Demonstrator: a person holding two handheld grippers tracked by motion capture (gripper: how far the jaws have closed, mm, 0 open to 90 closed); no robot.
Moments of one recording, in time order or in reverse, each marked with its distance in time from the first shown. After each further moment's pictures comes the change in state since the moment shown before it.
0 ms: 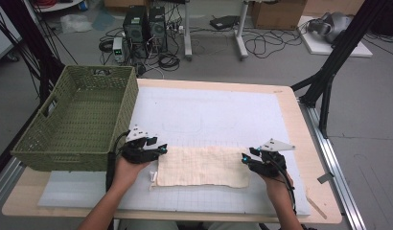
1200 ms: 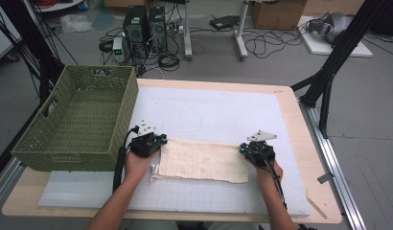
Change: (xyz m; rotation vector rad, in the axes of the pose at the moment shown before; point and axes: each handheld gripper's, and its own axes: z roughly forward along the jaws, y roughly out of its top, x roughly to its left) left arm 0.003 0.008 0.029 0.011 0.095 0.008; right arm -0.003 0.016 0.039 0.101 -0.121 -0.051
